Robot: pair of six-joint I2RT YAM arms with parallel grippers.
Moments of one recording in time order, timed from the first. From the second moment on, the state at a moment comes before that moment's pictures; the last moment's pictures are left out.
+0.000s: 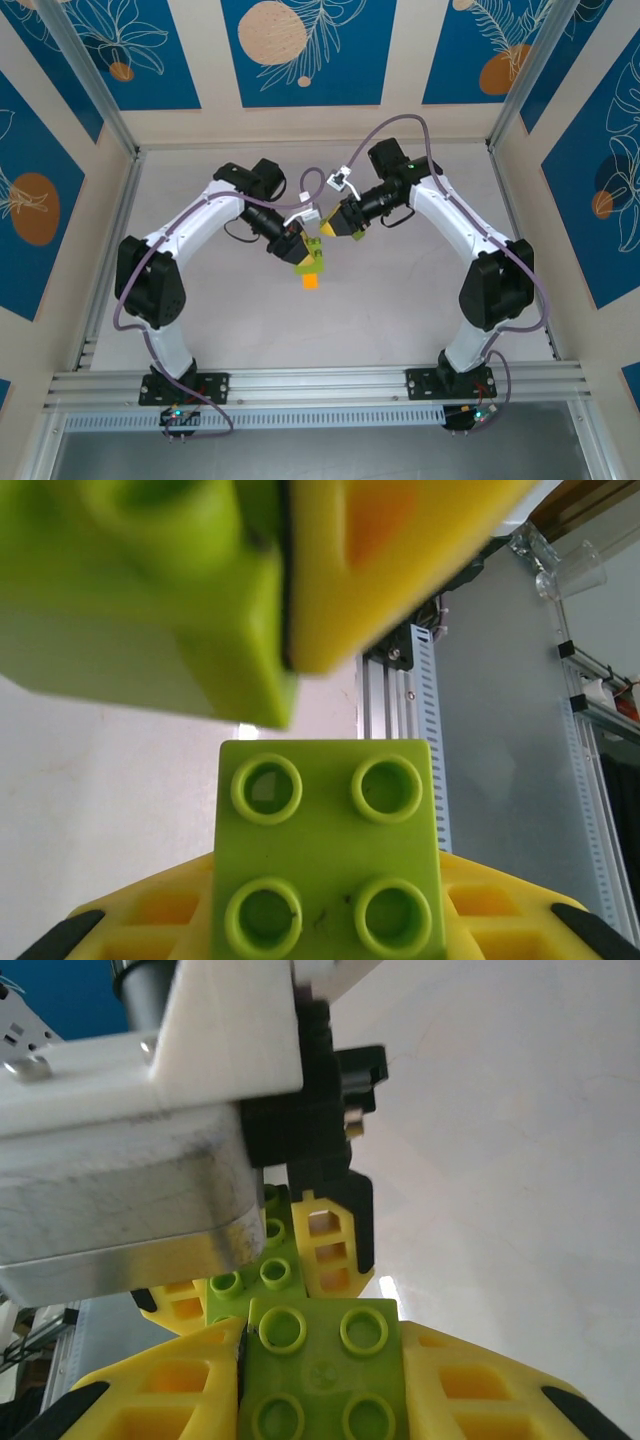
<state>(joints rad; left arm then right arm) -0.53 1.81 1.64 -1.32 0.96 0.73 0.41 1.71 1.57 -1.07 -1.06 -0.42</state>
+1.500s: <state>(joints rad) -0.53 1.85 1.72 -1.39 0.91 0.77 0.44 1.76 1.60 -1.12 -1.11 -0.51</state>
